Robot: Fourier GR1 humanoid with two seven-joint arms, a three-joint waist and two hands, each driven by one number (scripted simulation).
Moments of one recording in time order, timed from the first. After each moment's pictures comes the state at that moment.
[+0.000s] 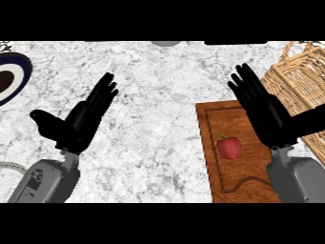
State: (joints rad) left arm -0.27 0.24 -0.26 -1.52 0.34 0.11 0.11; right arm -0.28 -0.20 0.12 -1.57 -0.43 -0.01 0.15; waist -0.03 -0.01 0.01
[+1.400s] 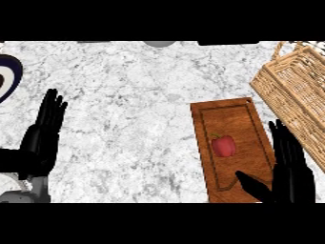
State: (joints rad) left arm -0.04 0.28 -0.13 -1.62 0.22 0.31 -0.03; right arm 0.20 -0.21 0.32 -1.83 1.11 -0.49 0.44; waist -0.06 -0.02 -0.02
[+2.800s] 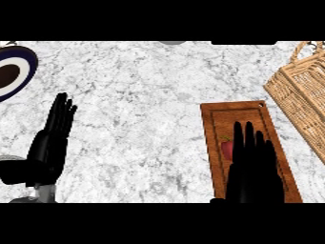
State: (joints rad) left arm 0.00 0.23 -0.17 -1.68 0.19 0.28 -0.03; right arm -0.01 -0.01 0.63 -2.06 1.42 0.35 1.10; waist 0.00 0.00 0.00
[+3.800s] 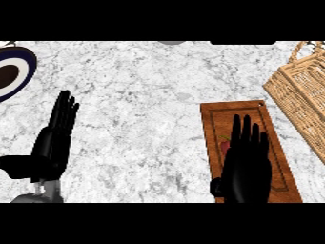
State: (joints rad) left arm -0.02 0.17 -0.13 -1.66 0.13 0.25 -0.02; right arm -0.03 -0.01 0.53 -1.85 1.44 0.17 1.03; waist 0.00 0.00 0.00
